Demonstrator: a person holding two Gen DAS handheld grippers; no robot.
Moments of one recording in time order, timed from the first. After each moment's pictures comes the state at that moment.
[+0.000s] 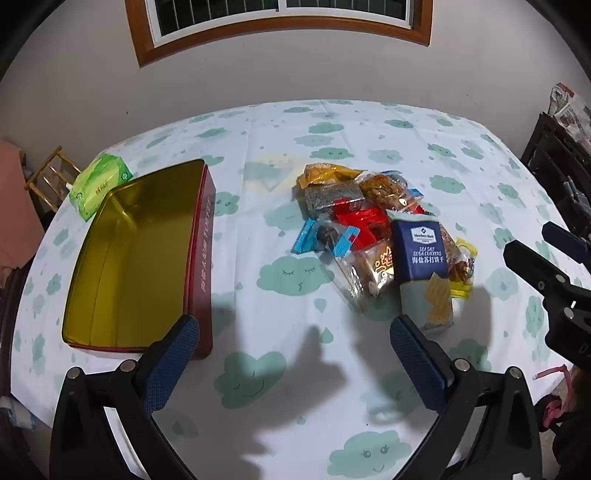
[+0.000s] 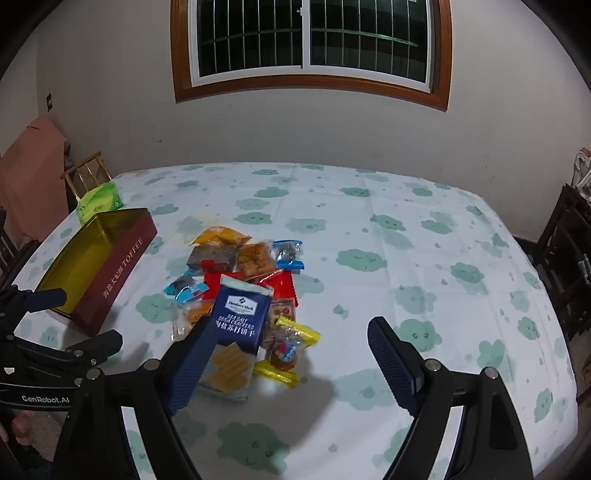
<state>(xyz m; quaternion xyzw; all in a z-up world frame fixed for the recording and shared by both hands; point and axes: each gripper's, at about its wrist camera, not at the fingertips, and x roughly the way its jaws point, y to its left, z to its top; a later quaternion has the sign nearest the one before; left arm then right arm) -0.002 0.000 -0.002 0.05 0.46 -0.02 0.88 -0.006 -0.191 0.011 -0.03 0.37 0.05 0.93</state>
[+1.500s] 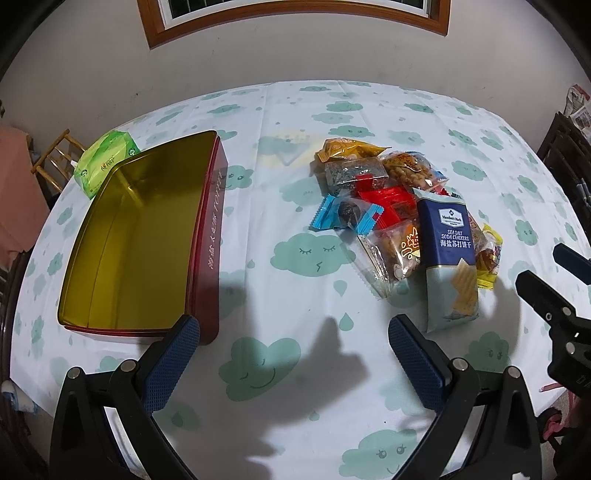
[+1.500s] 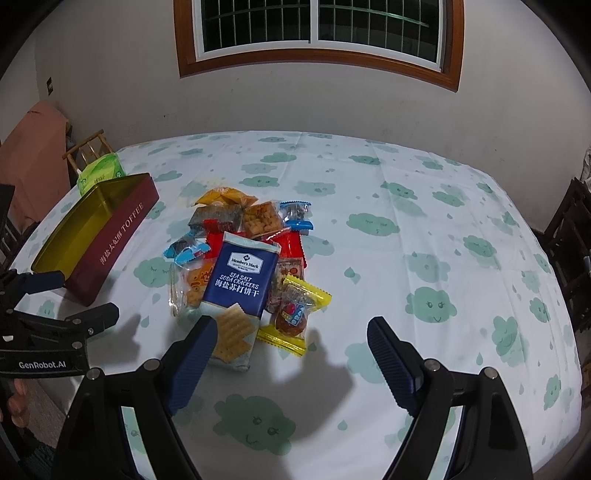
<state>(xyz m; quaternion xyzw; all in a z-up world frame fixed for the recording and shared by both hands) 0.004 0.011 -0.025 0.04 0.50 -0.01 0.87 -0.009 -0.185 -0.016 -0.03 0.42 0.06 0.90</state>
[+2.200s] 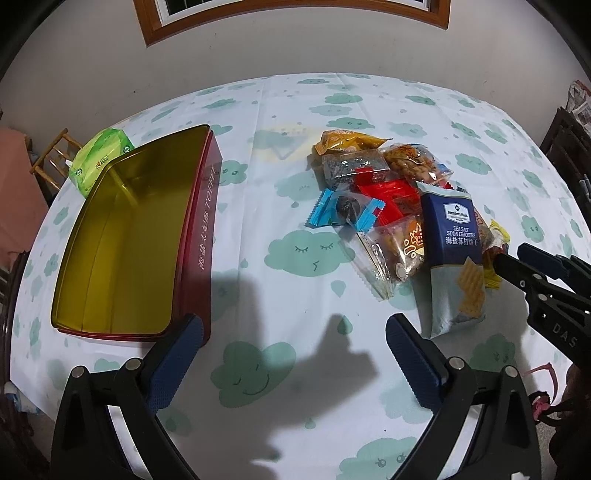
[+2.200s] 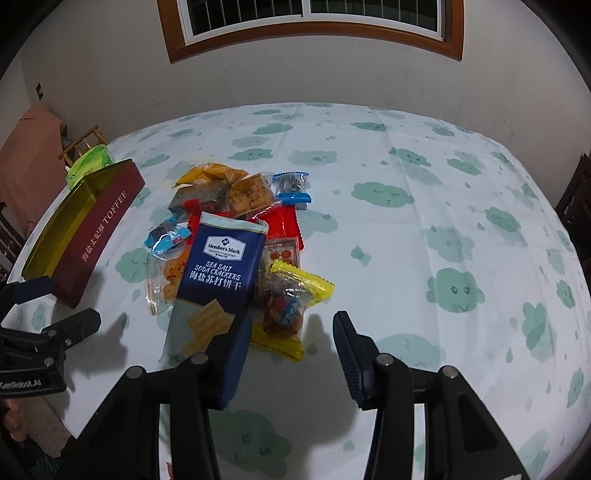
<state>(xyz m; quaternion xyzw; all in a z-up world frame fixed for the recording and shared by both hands) 0.011 0.007 -0.035 0.05 0.51 -0.01 0.86 0.023 -0.195 -0.050 0.00 0.47 0.07 0.88</state>
